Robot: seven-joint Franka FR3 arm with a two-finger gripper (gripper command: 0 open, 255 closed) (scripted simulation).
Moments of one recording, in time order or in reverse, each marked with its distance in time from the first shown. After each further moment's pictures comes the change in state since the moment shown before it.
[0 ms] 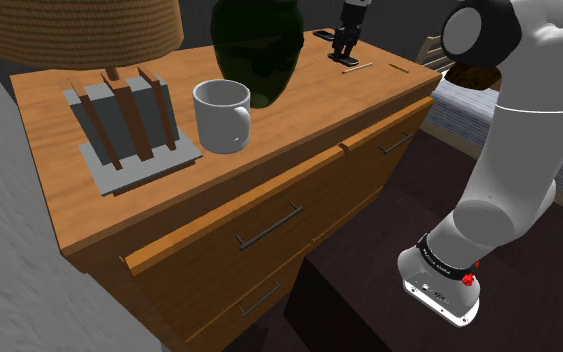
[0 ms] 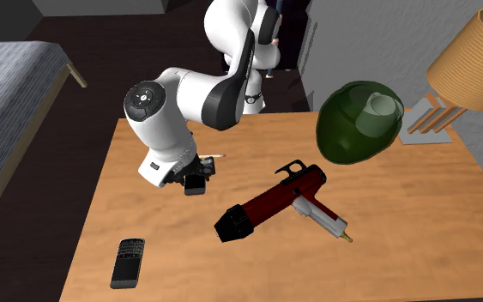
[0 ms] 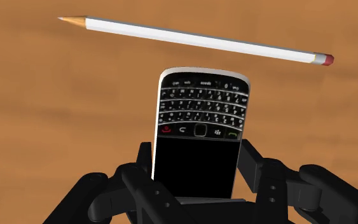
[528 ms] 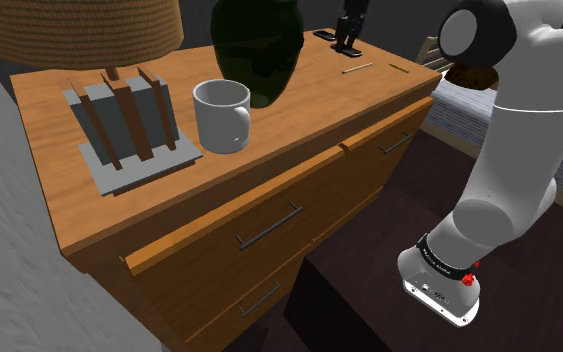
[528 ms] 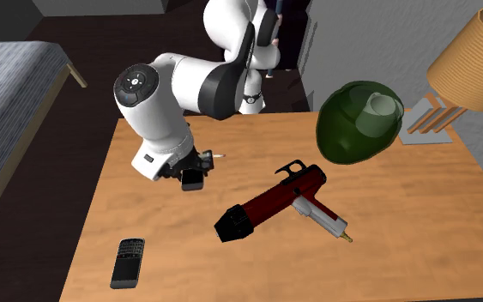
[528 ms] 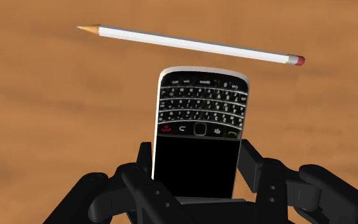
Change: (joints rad) arm -0.012 0.018 -0.001 0.108 0.004 -0.091 0.002
